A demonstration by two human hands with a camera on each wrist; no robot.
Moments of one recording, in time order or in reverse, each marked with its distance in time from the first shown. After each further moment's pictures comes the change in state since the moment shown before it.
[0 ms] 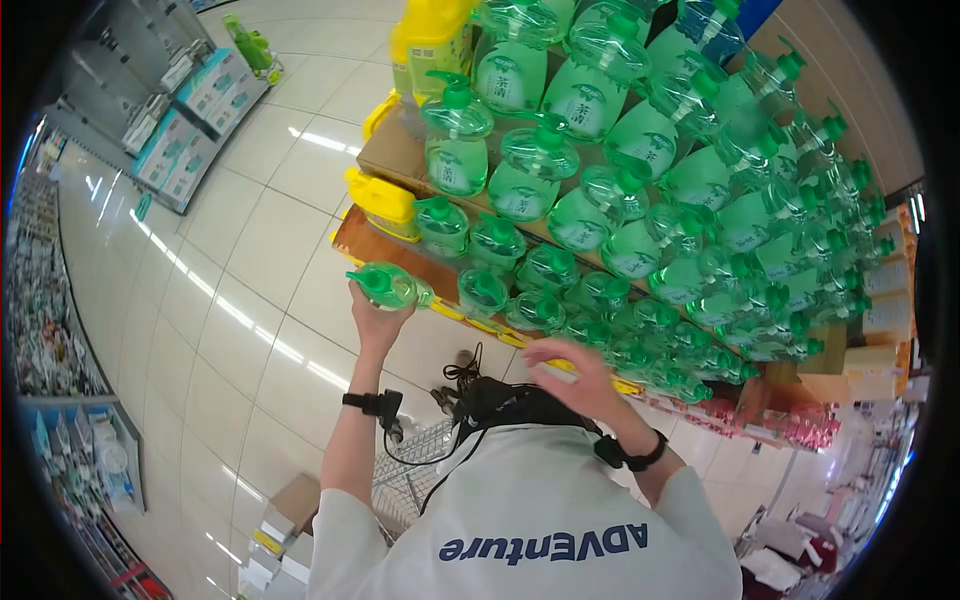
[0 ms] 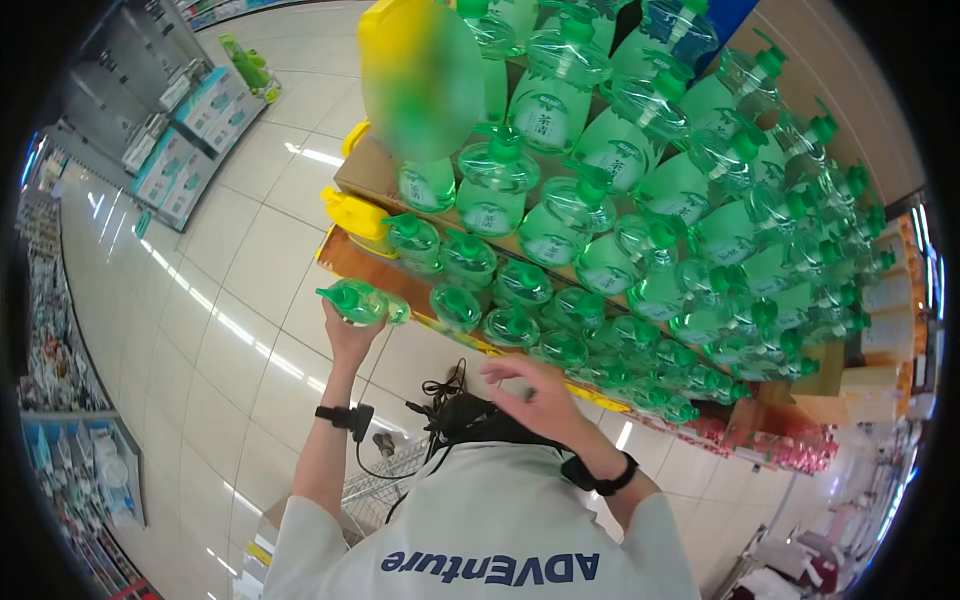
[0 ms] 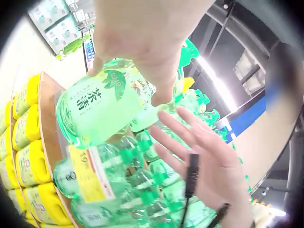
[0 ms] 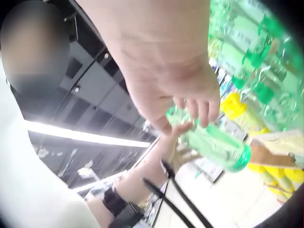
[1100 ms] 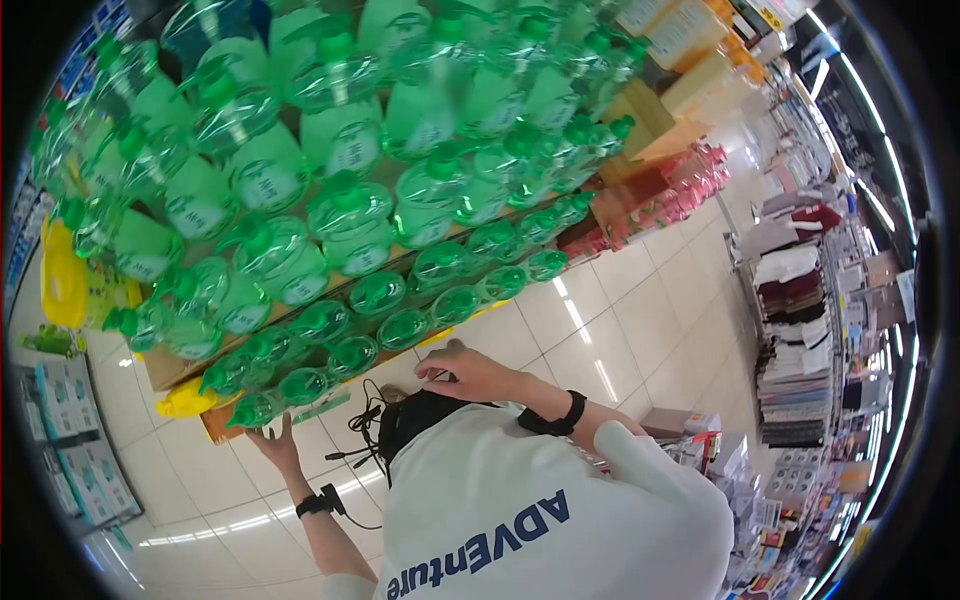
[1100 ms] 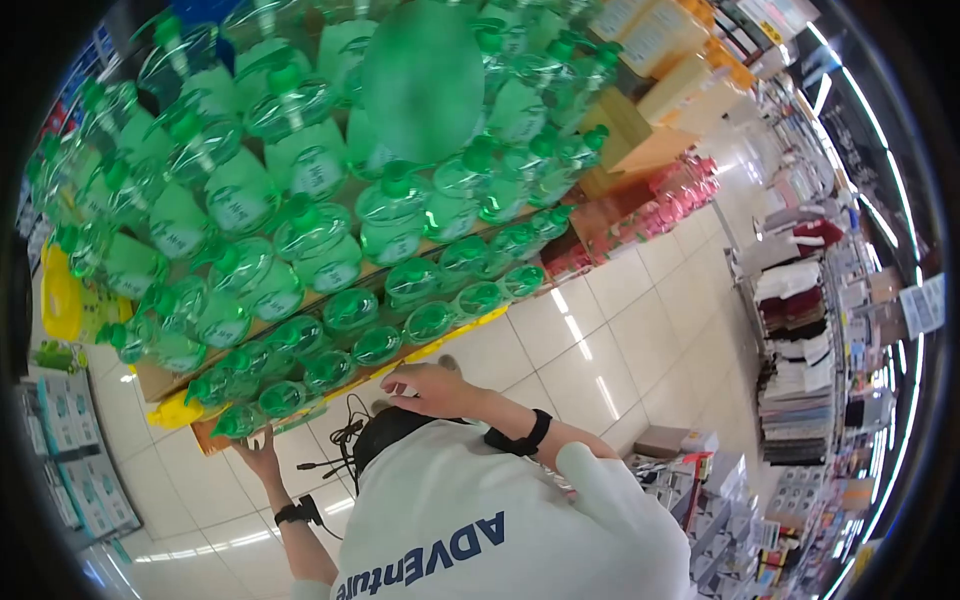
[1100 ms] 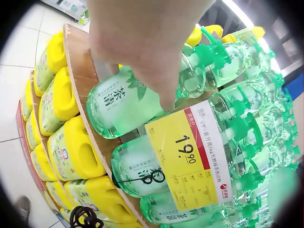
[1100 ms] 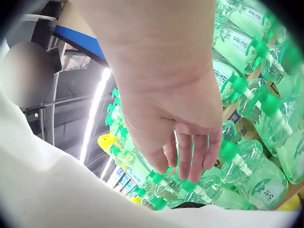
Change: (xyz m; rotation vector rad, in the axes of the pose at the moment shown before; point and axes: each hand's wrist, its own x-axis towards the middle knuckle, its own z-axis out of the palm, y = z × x) left_hand 0.020 -0.094 0.059 -0.004 -0.337 -0.015; right_hand -0.094 0.059 -0.030 -0.085 0.331 0.346
